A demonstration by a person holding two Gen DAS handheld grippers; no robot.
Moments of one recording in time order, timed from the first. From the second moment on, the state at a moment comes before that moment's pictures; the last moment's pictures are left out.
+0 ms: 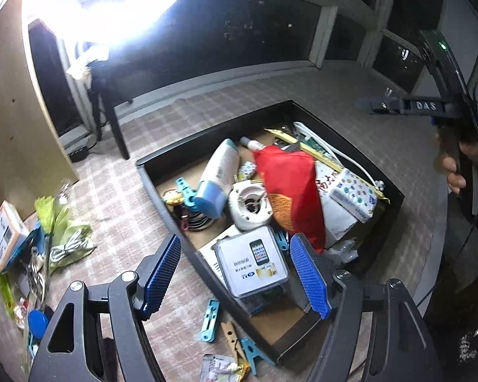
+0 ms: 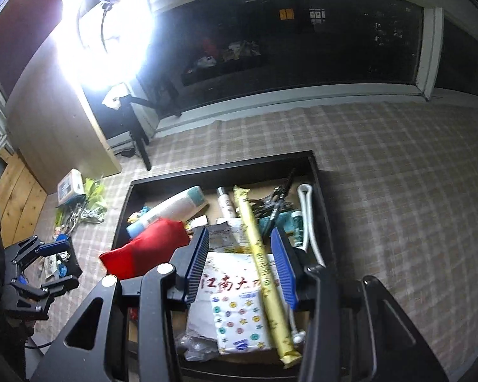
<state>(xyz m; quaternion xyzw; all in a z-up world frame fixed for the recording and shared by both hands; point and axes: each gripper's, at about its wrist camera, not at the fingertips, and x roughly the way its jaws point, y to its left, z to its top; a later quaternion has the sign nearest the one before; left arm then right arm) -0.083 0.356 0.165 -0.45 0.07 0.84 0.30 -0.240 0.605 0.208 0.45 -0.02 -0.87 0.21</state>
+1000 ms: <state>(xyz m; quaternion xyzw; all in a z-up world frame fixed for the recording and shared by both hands) -0.050 0.070 0.136 -0.49 0.01 0.86 0.11 -0.118 0.316 0.193 0.45 0.14 -0.77 0.43</state>
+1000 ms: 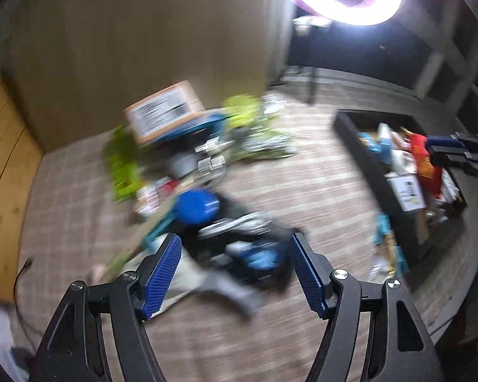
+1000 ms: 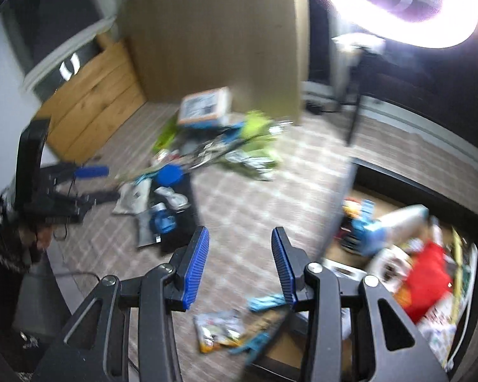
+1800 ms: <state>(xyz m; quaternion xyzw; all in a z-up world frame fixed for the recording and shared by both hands) -0.135 0.015 0.056 -0.57 0.08 0.79 0.18 -0.105 0.099 0.086 0.52 0.34 -0.59 0.52</state>
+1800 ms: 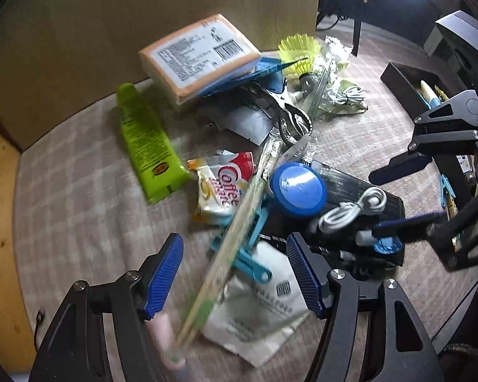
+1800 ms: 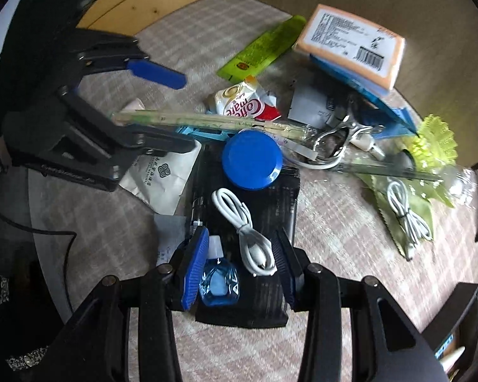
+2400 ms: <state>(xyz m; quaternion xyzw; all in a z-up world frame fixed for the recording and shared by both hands) -0.135 0.010 0.046 -0.58 0.07 0.78 0.21 -0.118 0.104 0.072 0.54 0.31 -0.59 0.52</state>
